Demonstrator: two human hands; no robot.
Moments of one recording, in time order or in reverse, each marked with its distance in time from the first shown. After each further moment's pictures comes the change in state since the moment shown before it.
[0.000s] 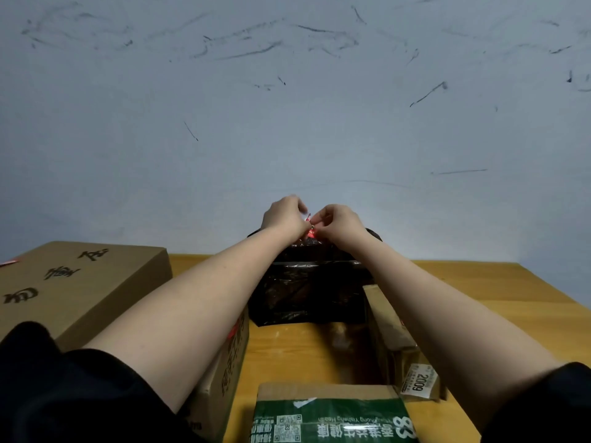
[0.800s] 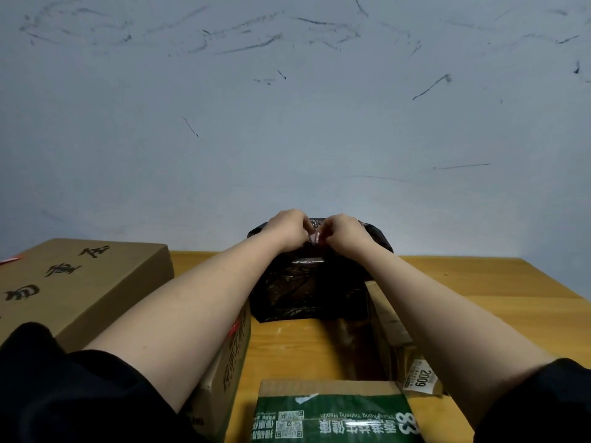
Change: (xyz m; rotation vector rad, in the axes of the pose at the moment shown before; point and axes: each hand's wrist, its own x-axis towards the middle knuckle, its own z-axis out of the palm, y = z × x) left_hand -0.001 -0.018 0.007 0.200 -0.223 0.157; right_hand -0.002 0.016 0.003 -0.344 -0.105 -0.018
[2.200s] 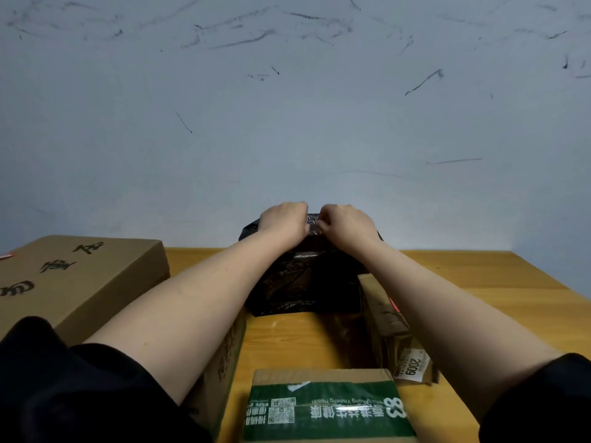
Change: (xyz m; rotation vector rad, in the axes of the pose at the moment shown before) left_hand -0.009 0.017 0.003 0.346 0.189 0.048; right_hand -0.010 -0.001 -0.011 -0.295 0.184 -0.109
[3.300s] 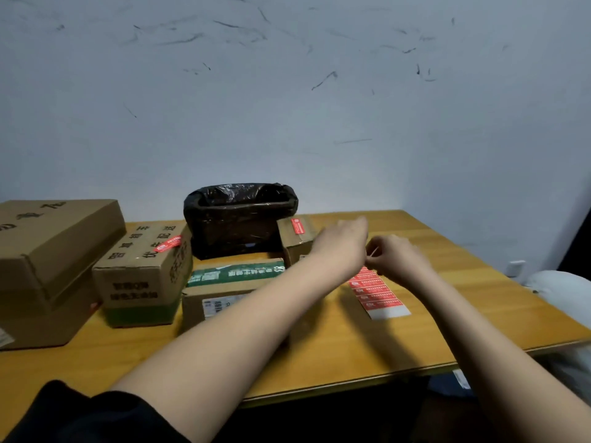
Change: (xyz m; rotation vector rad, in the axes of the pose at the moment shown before) left_hand -0.219 0.212 -0.048 -0.302 -0.112 0.323; right_hand -0.278 0.102 -0.113 0.011 -0.135 0.417
